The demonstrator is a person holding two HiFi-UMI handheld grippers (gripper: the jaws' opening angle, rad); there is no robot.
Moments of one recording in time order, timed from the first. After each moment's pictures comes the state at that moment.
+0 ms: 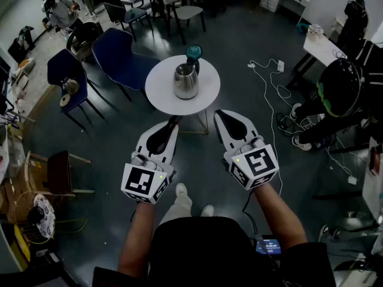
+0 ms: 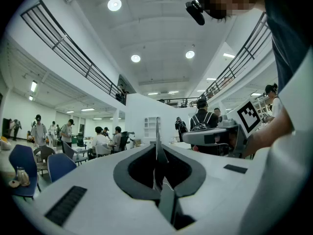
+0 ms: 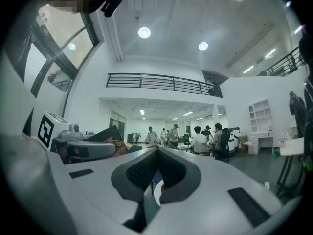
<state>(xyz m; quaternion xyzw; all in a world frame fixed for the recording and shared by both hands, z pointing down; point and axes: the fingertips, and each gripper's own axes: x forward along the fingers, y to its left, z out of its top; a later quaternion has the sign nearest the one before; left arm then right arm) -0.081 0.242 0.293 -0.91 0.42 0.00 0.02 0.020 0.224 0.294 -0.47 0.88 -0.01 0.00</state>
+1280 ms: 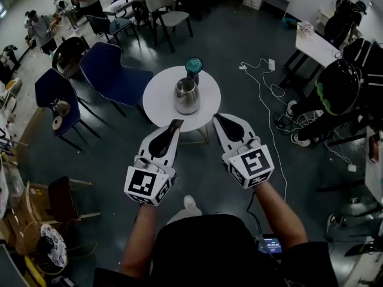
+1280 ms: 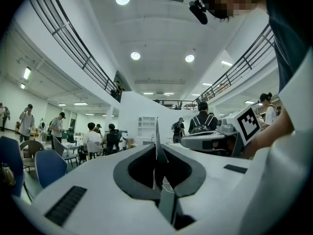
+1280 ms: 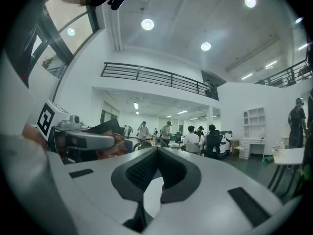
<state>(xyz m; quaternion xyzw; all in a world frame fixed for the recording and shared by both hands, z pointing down) -0.151 0.126 0.303 -0.93 0.37 0.01 0.00 -0.052 0.114 0.307 -0.51 0.86 0.02 -0.04</state>
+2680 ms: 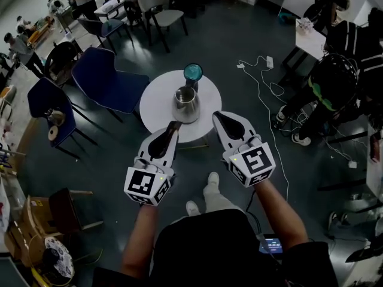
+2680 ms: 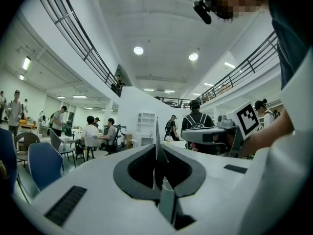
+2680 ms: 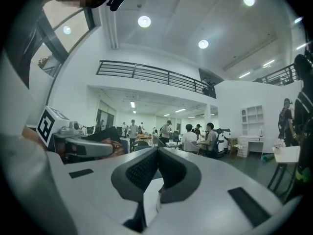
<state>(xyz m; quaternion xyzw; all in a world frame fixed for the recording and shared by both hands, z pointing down) -0.144 0.022 0.335 -0.93 0.36 0.00 -0.03 -0.039 0.013 0.321 -0.53 0.85 0.01 -0.04</state>
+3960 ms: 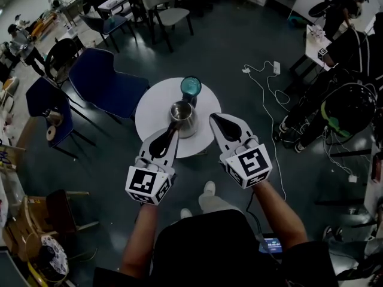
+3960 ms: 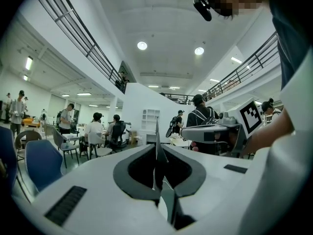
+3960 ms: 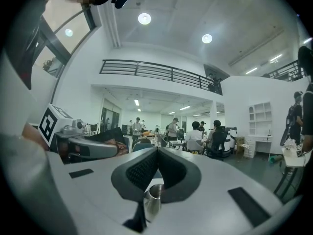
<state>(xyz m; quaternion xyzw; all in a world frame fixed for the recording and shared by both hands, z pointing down) -0.077 -0.094 0.359 -0.92 0.39 -0.01 -0.04 0.017 -0.104 0.342 -0.49 0.87 0.00 -0.05</state>
